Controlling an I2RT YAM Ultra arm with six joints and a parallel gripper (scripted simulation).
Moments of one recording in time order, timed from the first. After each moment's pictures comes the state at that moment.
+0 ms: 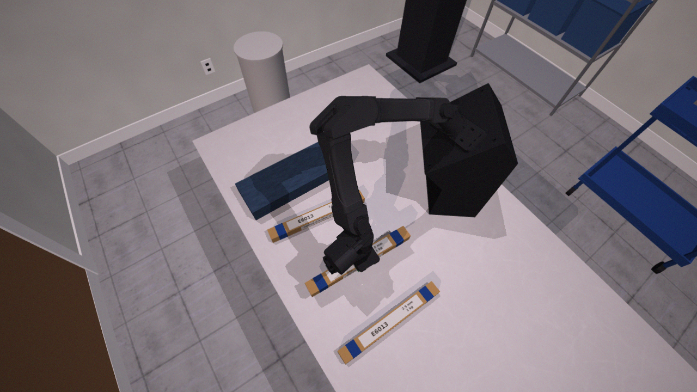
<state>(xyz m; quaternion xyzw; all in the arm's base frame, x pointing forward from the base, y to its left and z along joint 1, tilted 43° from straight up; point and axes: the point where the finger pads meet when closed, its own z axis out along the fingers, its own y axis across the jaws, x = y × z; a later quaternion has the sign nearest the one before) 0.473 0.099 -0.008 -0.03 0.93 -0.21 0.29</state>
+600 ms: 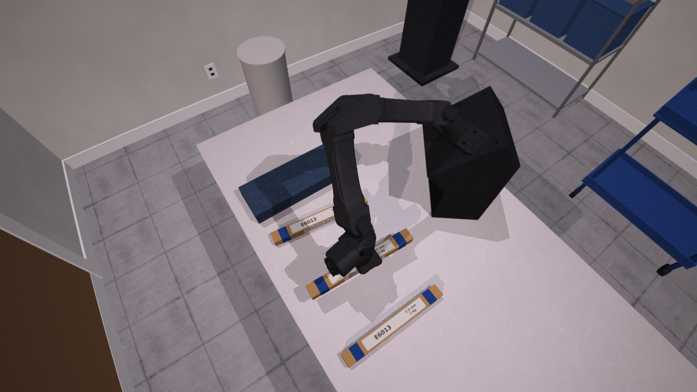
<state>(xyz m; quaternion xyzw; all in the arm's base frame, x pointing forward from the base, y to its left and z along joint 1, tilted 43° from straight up) 0.468 0.109 0.008 -0.02 0.93 -0.20 0.29</state>
